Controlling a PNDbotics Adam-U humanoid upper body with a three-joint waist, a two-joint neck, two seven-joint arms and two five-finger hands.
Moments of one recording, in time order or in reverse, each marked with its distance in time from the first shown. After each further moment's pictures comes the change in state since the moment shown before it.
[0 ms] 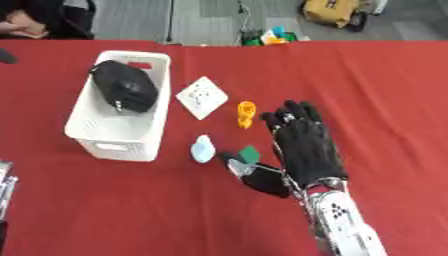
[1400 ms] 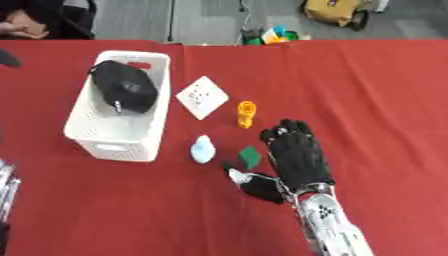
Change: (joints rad) left arm -0.001 -0.004 -0.006 0.000 -0.001 0.004 -0.004; right arm -0.010 0.008 -0.006 0.104 -0.011 0.015 0.000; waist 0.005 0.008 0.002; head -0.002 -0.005
